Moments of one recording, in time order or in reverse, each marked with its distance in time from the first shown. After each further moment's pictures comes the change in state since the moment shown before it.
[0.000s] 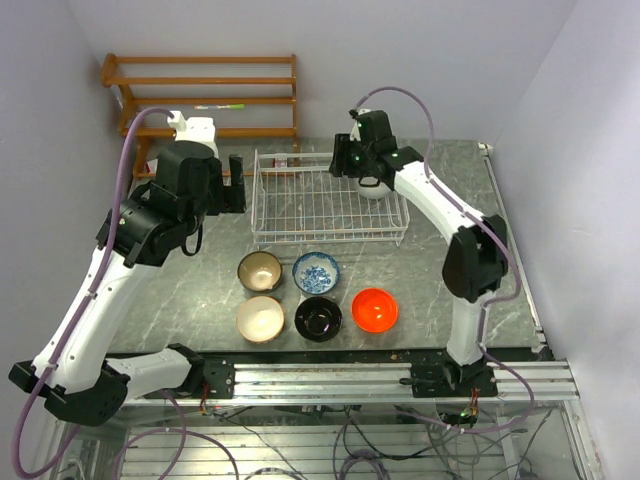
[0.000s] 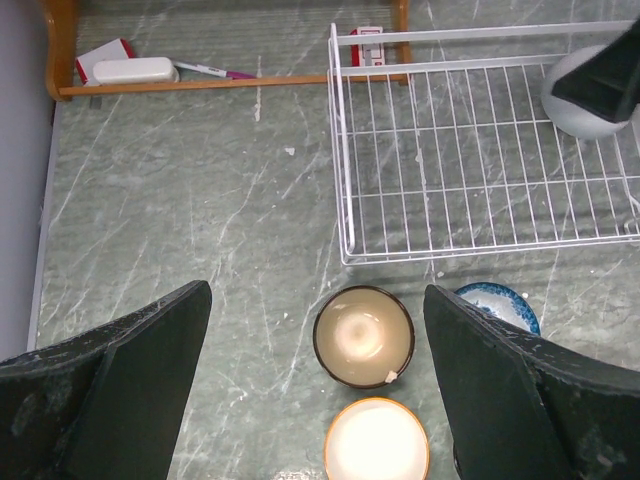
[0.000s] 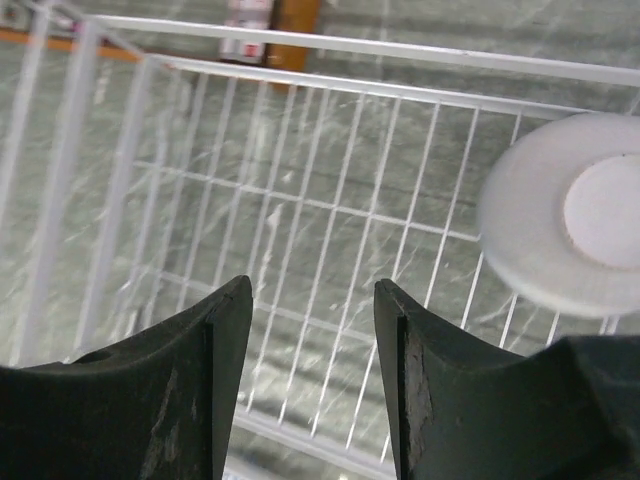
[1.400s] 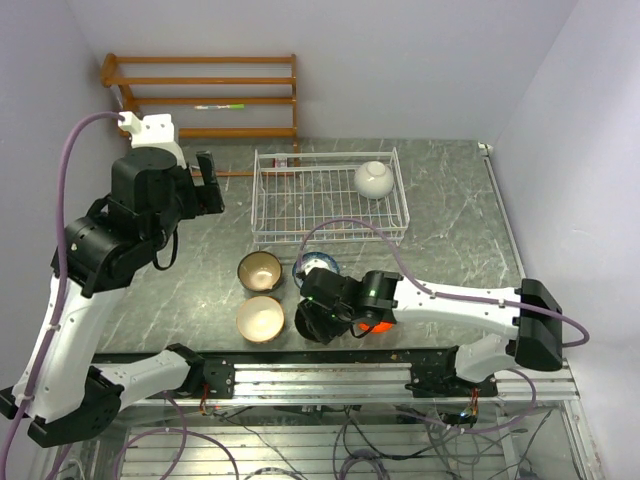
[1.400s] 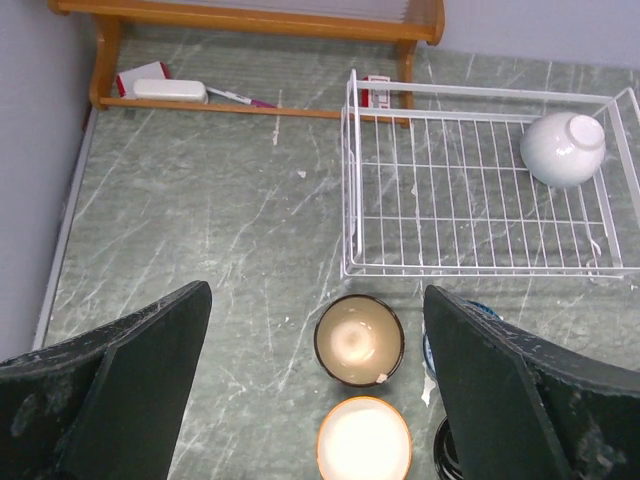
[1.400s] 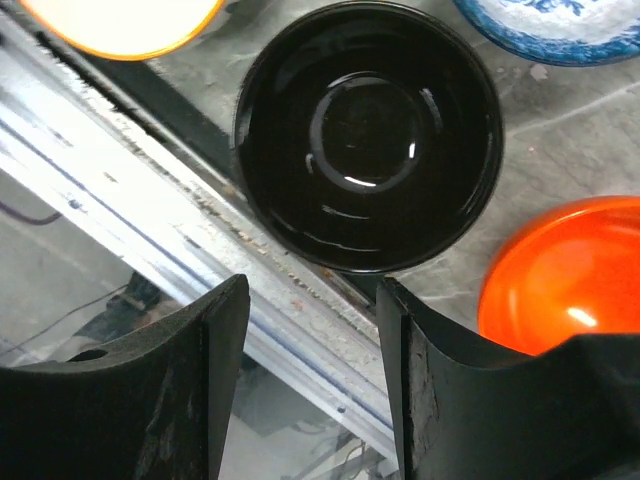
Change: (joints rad) left arm 0.000 -0.069 0.110 -0.100 -0.047 -0.058; right arm 0.797 -0.612 -0.727 -0.314 0.137 0.212
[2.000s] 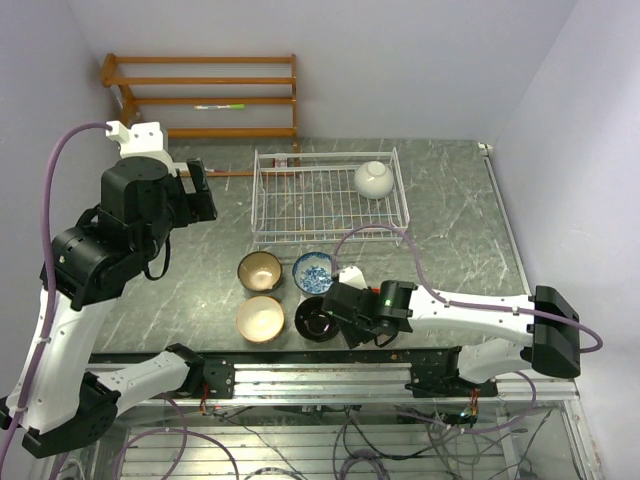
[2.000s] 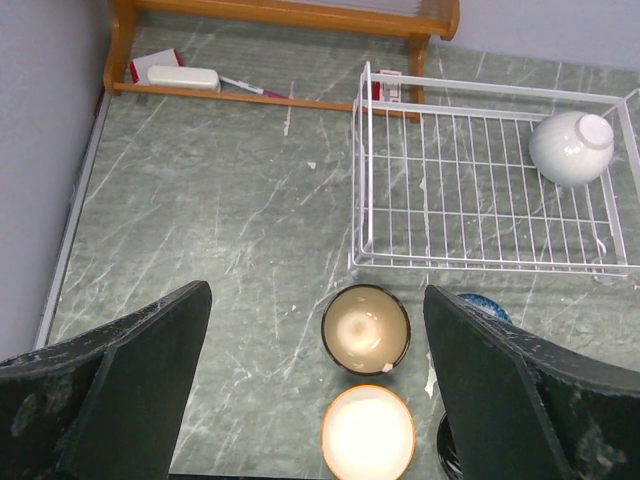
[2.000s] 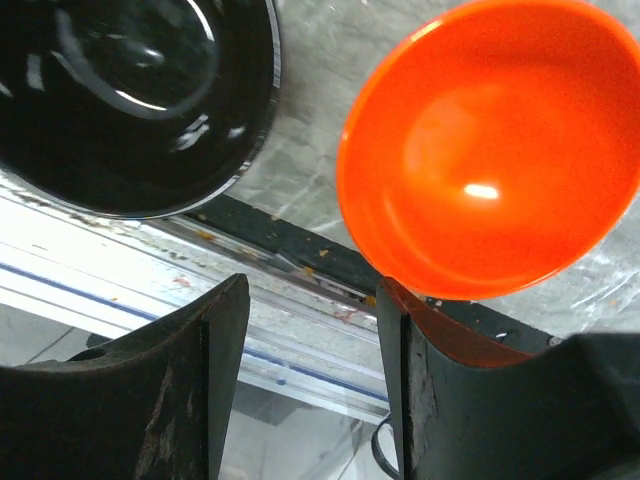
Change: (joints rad) left arm 0.000 -0.044 0.016 -0.053 -0.030 -0.026; right arm 0.006 -0.085 -0.148 -0.135 0.179 0.193
